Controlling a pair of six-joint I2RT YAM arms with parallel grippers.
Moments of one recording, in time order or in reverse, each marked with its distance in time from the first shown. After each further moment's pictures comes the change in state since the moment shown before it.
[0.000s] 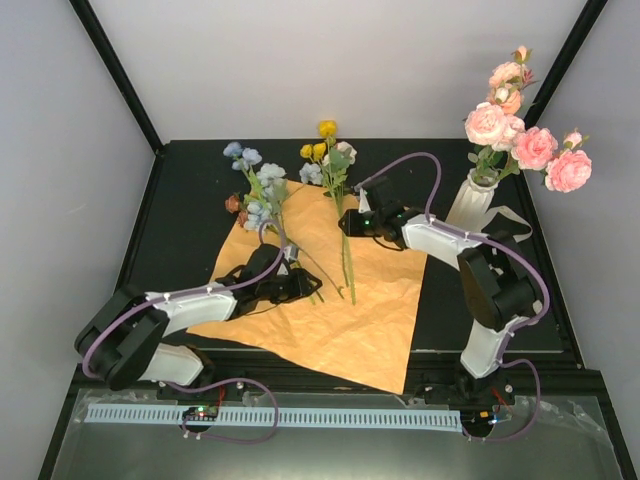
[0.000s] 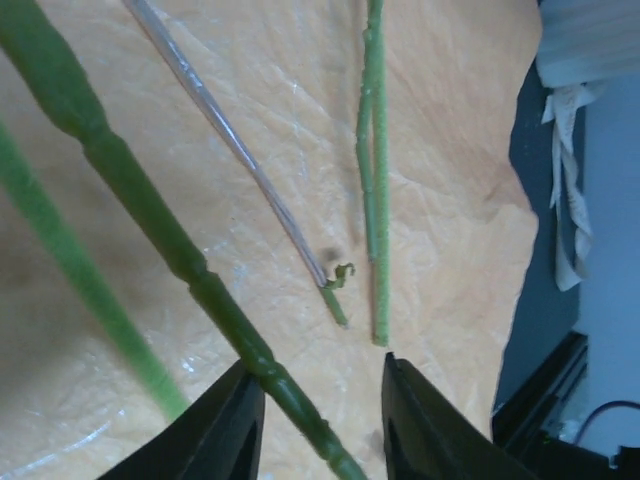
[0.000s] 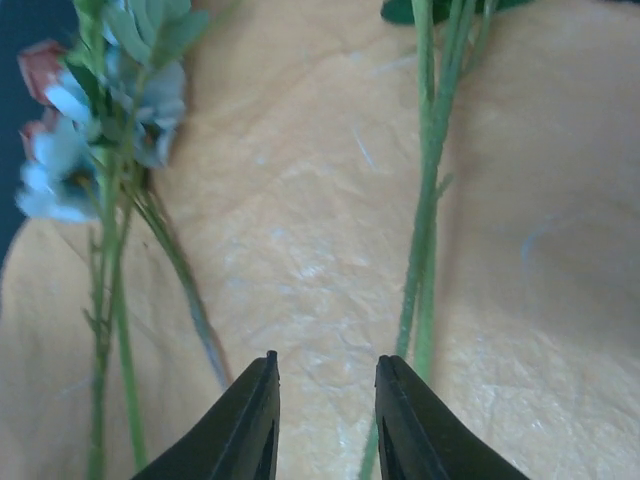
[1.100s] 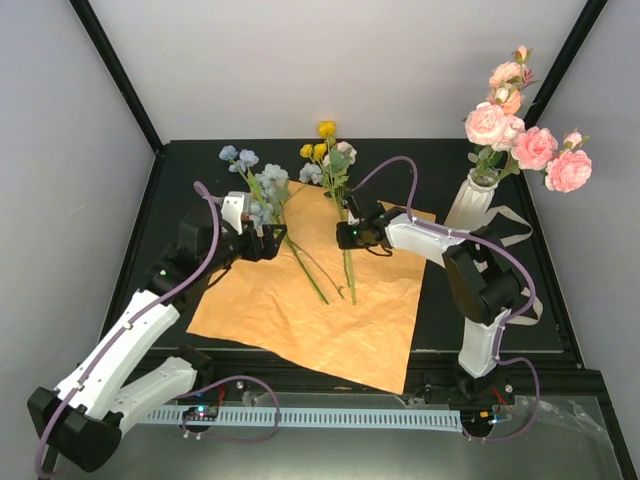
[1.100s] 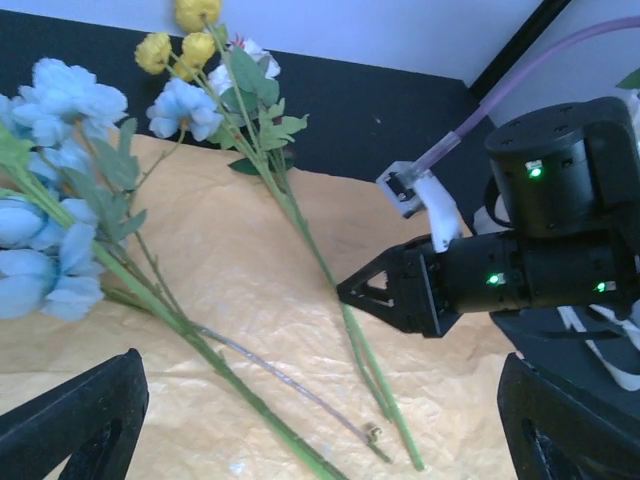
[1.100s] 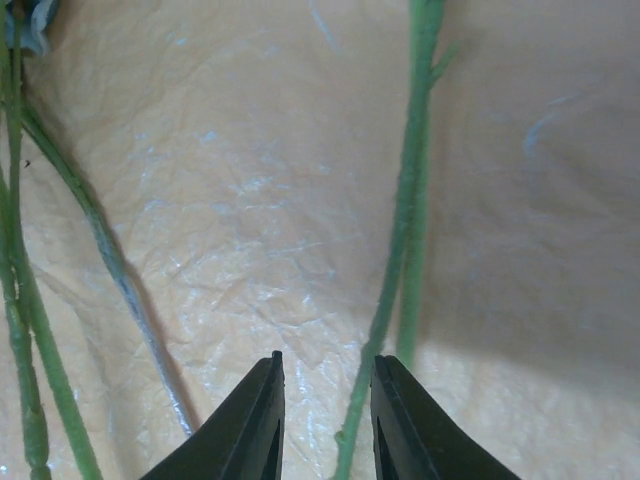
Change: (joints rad) left arm 0.221 -0.472 0.365 -0.568 -0.168 0.518; right arm 0.084 0.102 0.087 -0.214 0.125 -0.023
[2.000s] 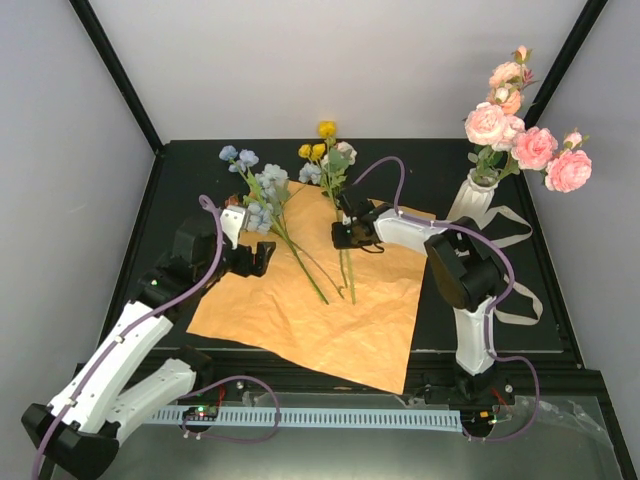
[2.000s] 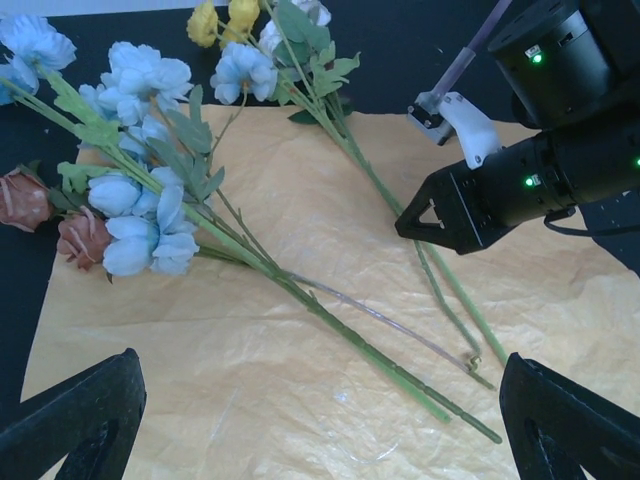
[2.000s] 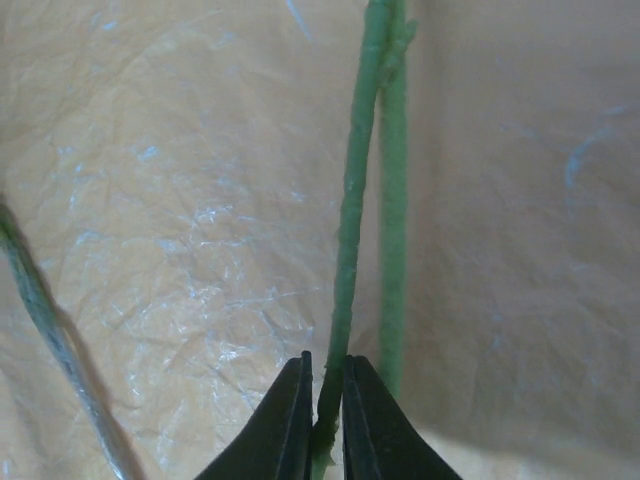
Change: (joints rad) left arm 0.001 -0.080 0.002 -0.200 -0.098 0.242; right arm 0.001 0.134 0.107 -0.043 0.024 -0.001
